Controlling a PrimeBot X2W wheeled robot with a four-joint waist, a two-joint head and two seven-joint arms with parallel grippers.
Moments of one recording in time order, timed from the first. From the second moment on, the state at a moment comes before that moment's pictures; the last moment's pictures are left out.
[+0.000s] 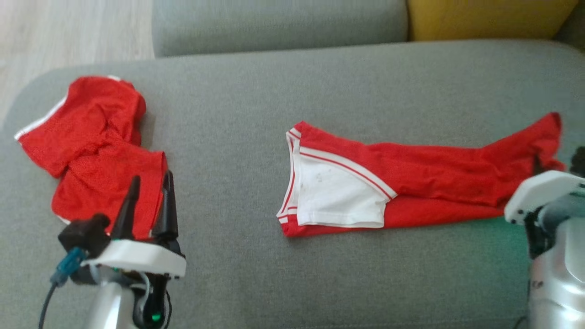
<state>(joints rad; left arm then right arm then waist) -0.12 0.04 -0.06 0.30 -0.35 -0.12 -0.26 -0.45 -0.05 -0.49 0.65 -0.20 0.13 0.13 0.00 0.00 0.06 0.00</state>
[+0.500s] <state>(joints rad) -0.10 0.04 -0.09 0.30 -0.38 -0.10 -0.26 -0.38 -0.05 0.06 0.46 0.46 0.13 0.28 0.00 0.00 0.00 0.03</state>
